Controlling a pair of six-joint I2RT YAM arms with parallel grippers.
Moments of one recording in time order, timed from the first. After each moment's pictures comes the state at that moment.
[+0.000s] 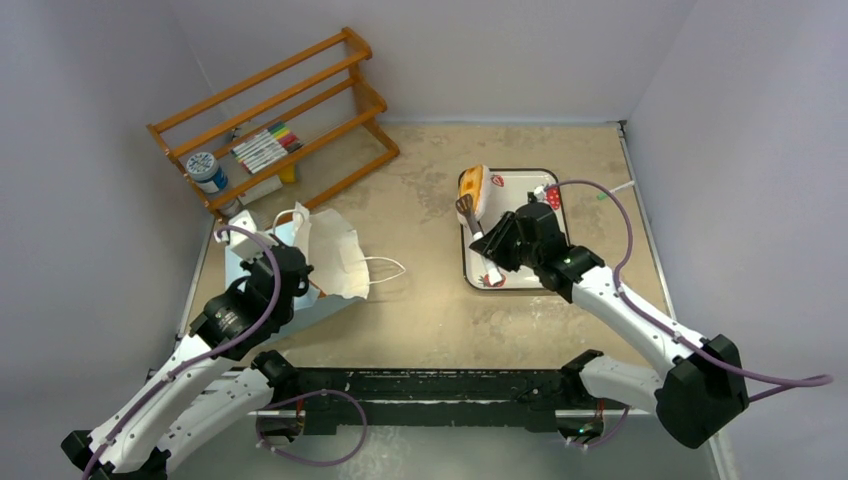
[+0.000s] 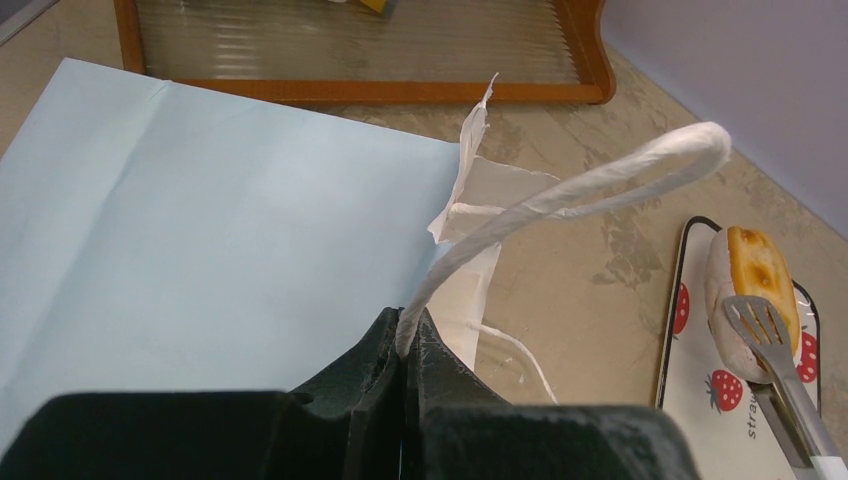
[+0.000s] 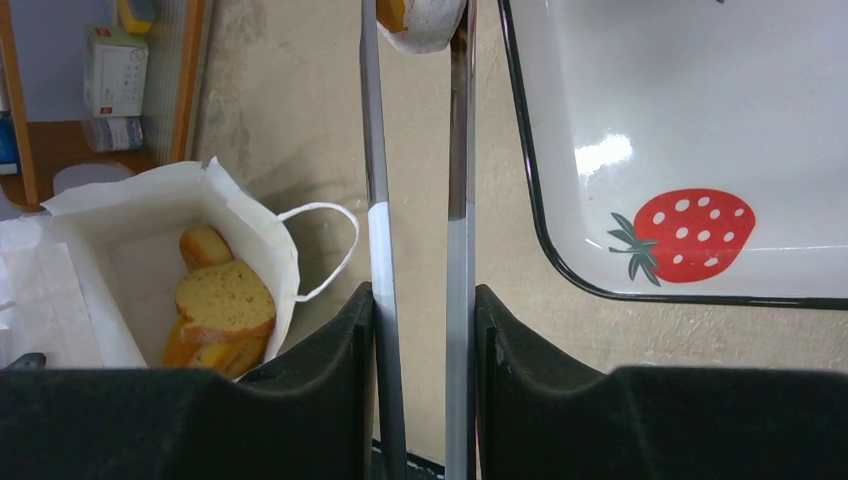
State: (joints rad) left arm -0.68 0.62 0.77 -0.74 -0.83 -0.91; right arm 0.53 1.11 0.76 -0.34 0.03 1.00
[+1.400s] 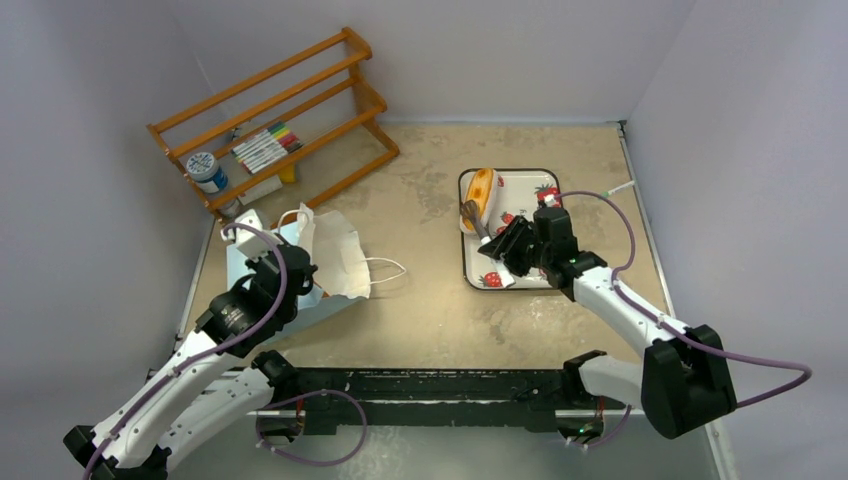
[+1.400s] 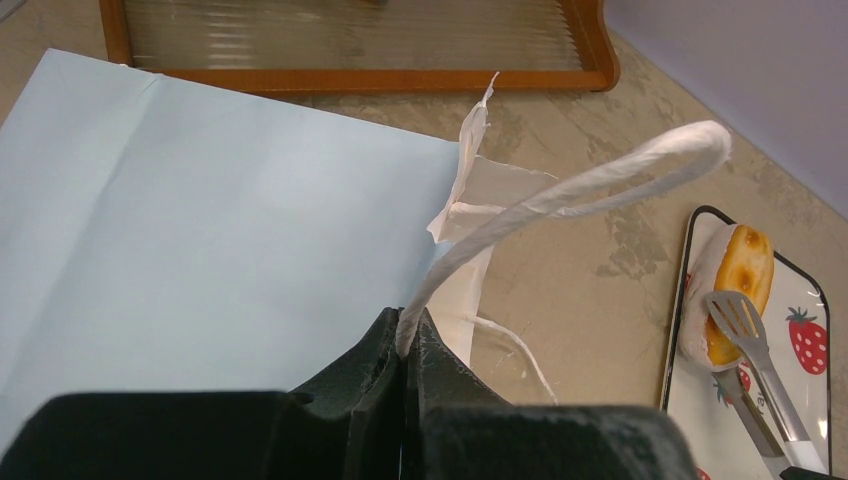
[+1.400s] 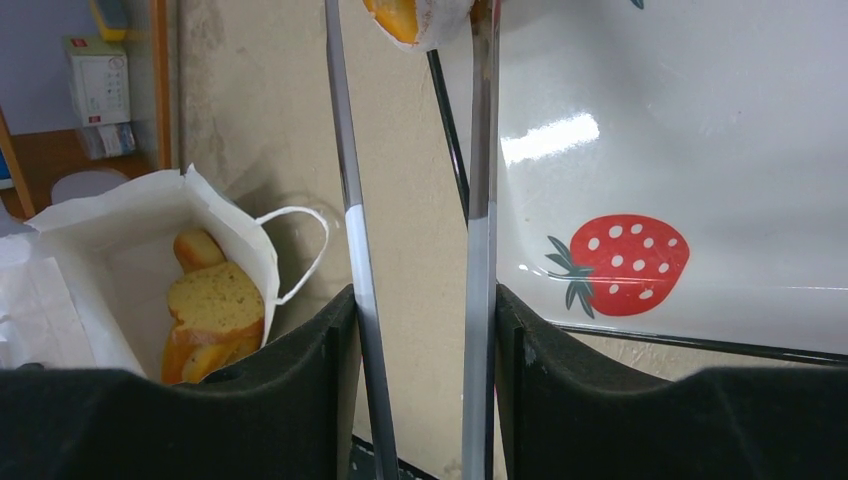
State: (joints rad) left arm -0.68 0.64 0.75 -0.71 -0.81 -0.91; right arm 0.34 1.17 0.63 -0.18 -0.19 0.95
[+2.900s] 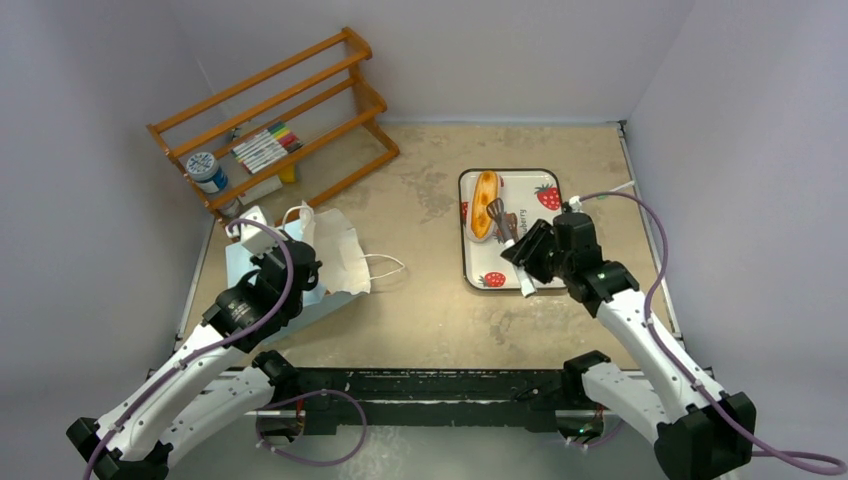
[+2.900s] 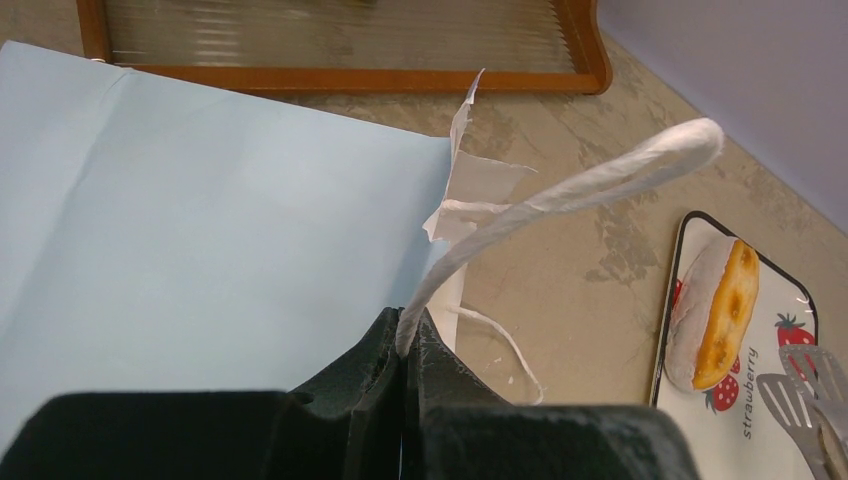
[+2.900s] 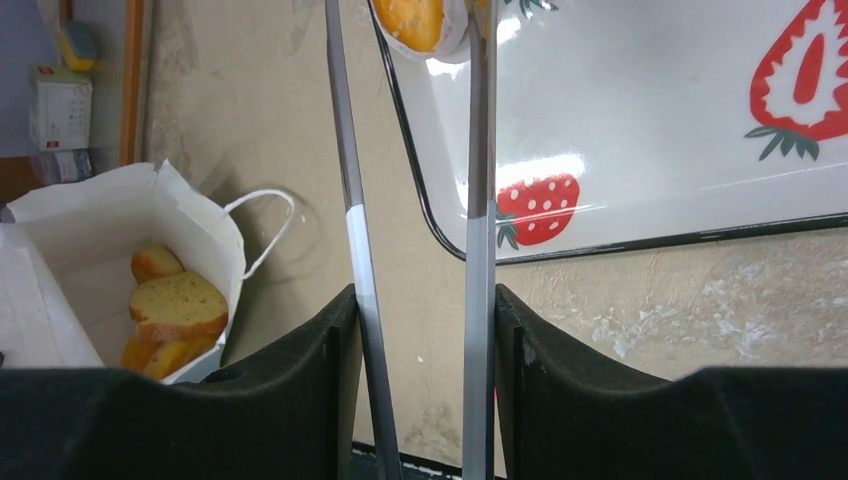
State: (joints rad) left arm -0.68 0.68 0.75 -0.67 -0.81 -0.93; right arm 0.33 0.91 0.70 -0.53 -0.04 0.87
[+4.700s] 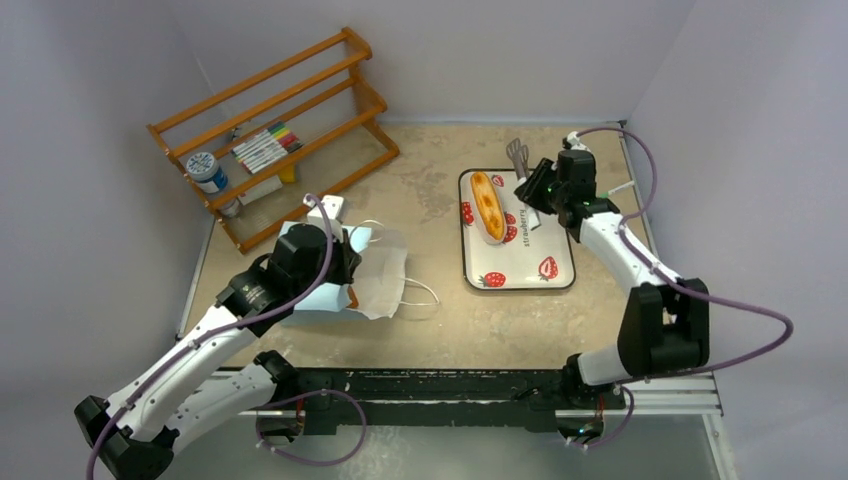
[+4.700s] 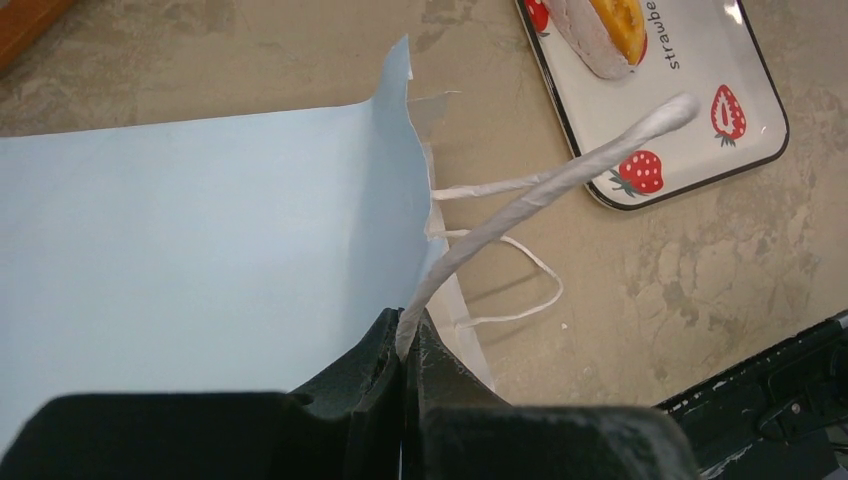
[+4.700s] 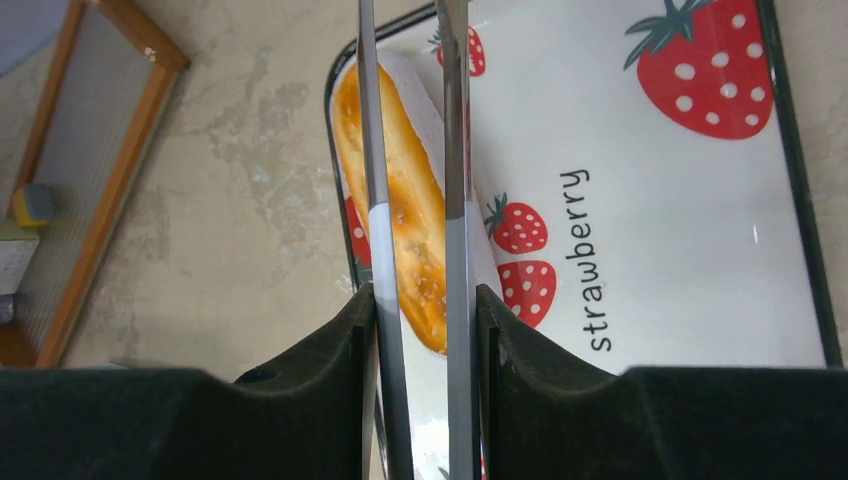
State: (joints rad) left arm -0.68 0.81 0.81 -0.55 -0.16 -0.41; right arm 0.14 1.47 1.02 -0.19 -0.05 0.58
